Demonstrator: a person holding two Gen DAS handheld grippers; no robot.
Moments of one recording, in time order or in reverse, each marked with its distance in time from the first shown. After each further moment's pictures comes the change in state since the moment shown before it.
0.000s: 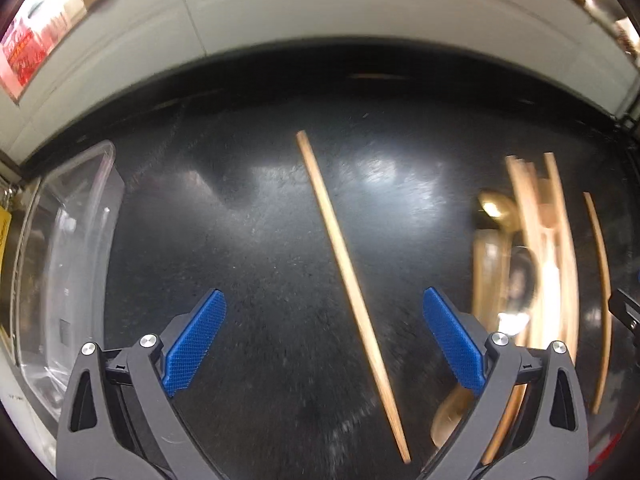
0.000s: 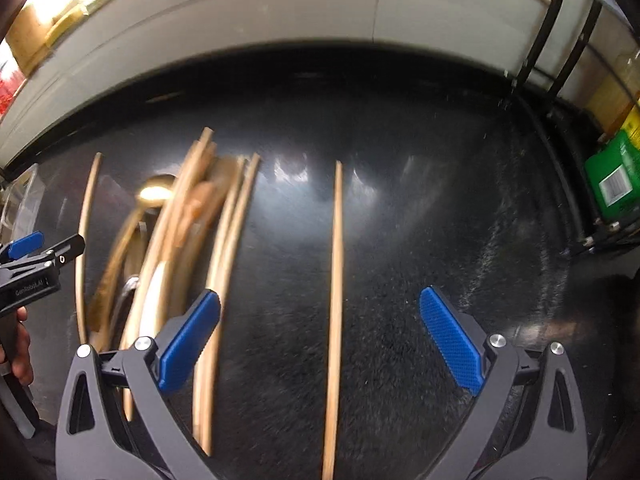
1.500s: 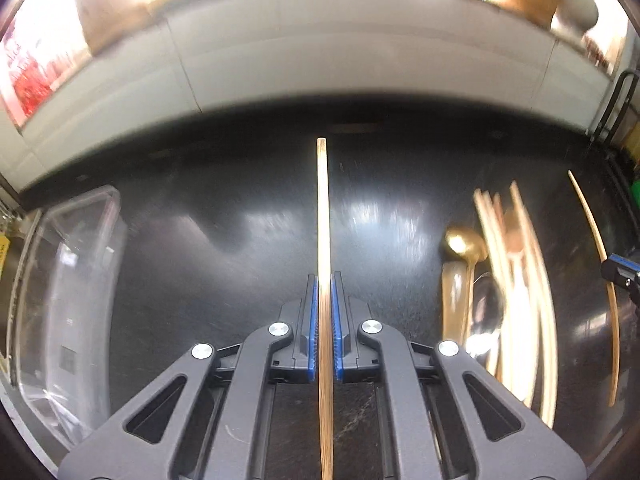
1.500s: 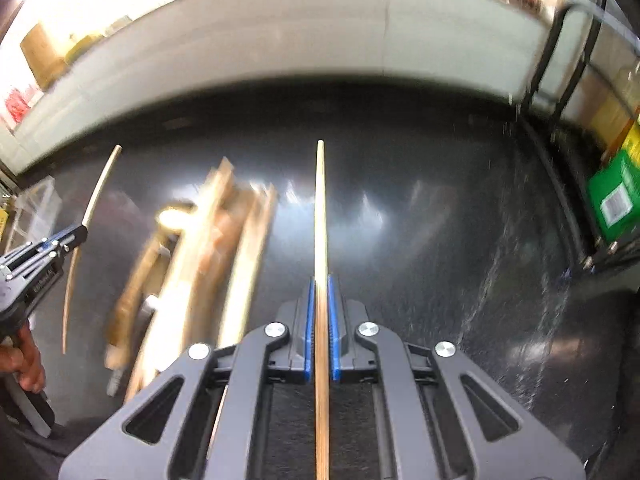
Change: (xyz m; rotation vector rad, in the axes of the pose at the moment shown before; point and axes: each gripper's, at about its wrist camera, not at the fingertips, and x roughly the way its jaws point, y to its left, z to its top) left arm -0.040 -0.008 0.001 0.039 -0.203 -0.029; right arm -0.037 0.015 0.004 -0.025 -0.103 0.033
